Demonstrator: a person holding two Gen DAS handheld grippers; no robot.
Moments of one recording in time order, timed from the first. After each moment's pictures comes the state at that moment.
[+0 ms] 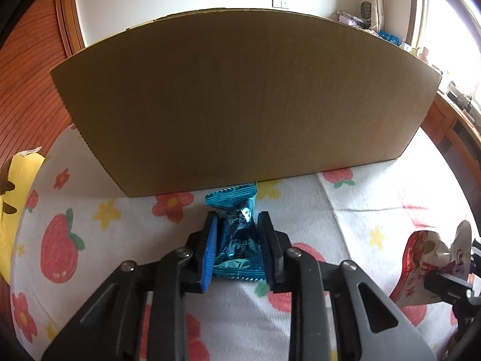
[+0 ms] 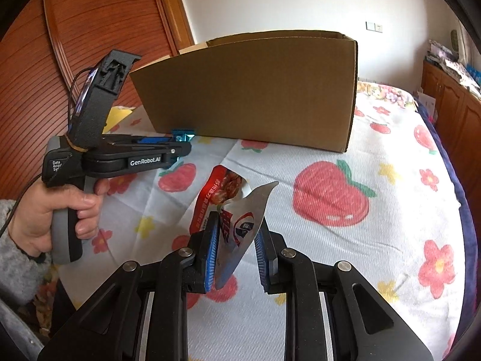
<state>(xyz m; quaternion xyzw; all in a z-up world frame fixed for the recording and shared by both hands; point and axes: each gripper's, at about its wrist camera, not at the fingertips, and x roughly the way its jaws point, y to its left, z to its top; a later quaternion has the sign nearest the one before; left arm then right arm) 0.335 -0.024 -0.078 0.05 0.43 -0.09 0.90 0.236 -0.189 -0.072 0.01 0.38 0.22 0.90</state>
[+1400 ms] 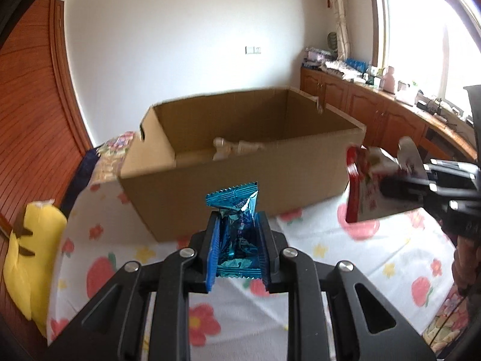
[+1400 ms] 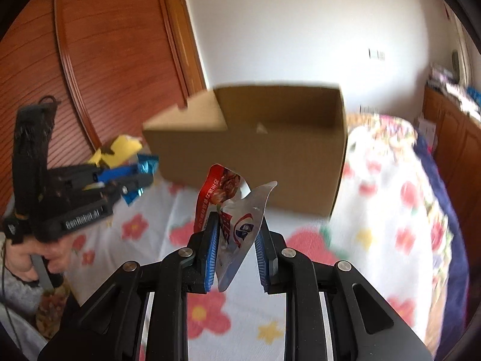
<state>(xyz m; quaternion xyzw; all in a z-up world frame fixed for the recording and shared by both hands) 0.286 -0.011 0.020 0.07 0.32 -0.15 0.93 0.256 -0.195 0.002 0.00 0.31 0.23 0.92</state>
